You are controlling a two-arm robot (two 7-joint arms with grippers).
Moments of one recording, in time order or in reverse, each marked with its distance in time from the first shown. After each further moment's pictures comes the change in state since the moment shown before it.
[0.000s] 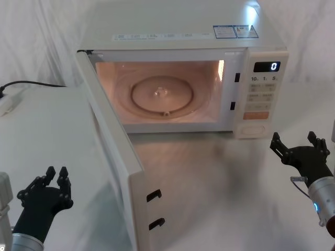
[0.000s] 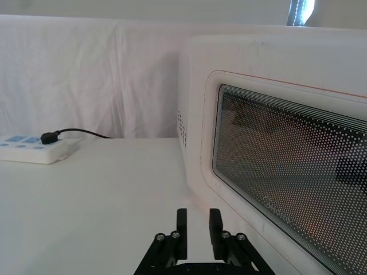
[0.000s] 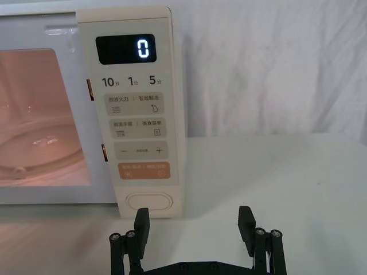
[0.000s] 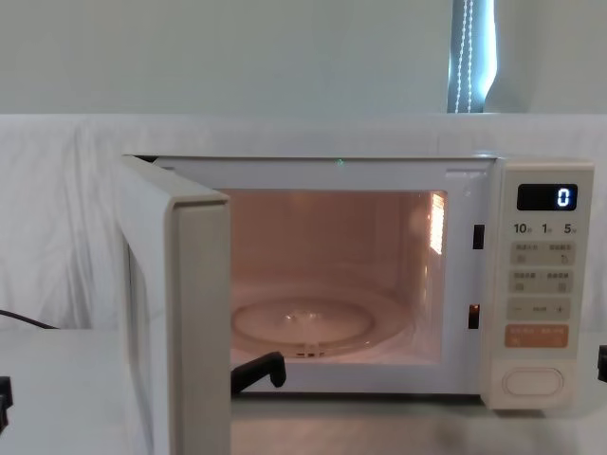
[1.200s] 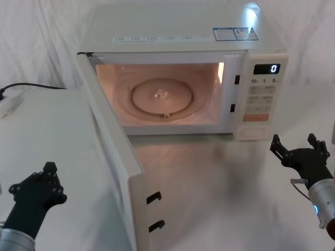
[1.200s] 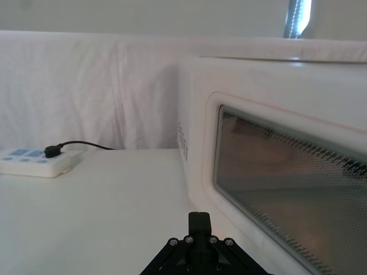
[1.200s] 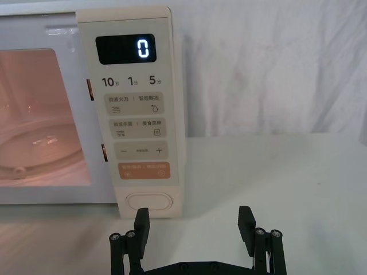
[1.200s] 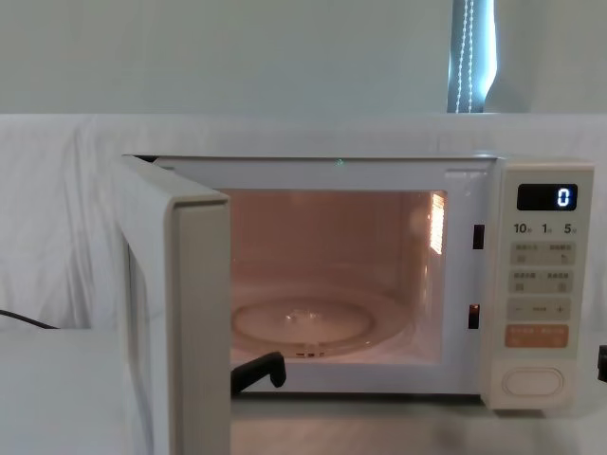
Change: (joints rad) left arm 0.009 -0.008 -0.038 -0.059 0.006 0.037 -0.028; right arm 0.000 0.000 0.000 0.000 0.000 0.000 0.000
